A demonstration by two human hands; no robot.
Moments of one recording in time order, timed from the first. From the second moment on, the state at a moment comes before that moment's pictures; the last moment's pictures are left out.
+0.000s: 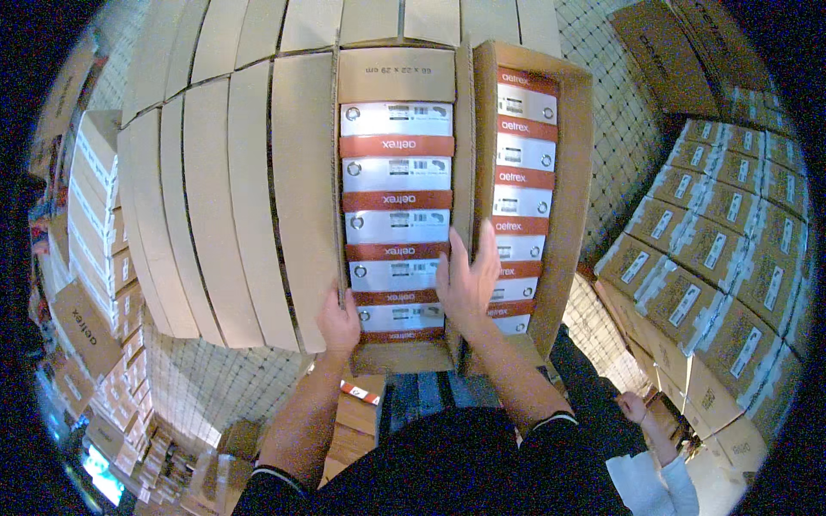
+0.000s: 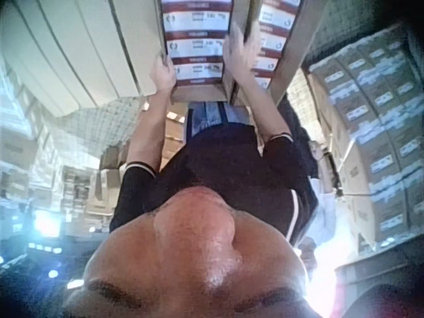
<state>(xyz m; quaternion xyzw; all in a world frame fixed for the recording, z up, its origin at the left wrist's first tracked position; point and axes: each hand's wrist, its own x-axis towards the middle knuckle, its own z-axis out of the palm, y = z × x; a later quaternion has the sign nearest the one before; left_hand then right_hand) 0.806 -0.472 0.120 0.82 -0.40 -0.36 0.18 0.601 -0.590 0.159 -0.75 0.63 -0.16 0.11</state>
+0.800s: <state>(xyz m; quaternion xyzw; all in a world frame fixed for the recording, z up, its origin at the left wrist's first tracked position) 0.805 -0.468 0.113 0.81 -0.41 -0.32 0.25 0.706 -0.973 0.206 -0.08 0.62 -0.47 0.62</state>
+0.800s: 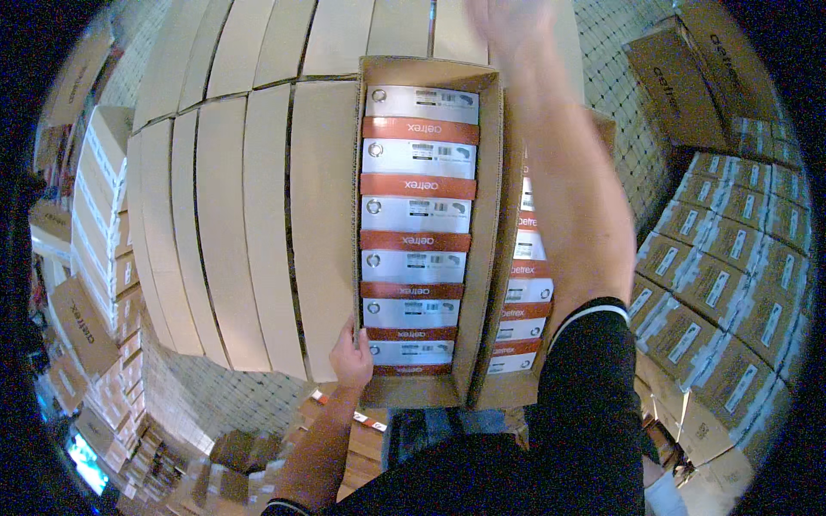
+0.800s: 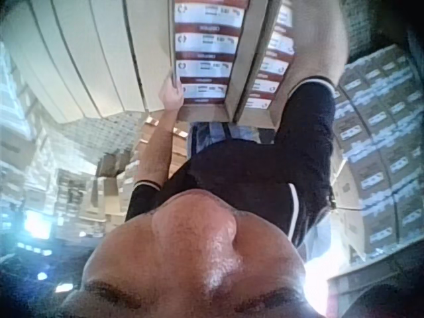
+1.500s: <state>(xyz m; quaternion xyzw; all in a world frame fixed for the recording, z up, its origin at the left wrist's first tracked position) 0.803 -0.466 0.115 0.83 -0.40 -0.34 0.19 0.660 -0.425 0.128 -0.48 0.65 -0.02 0.59</state>
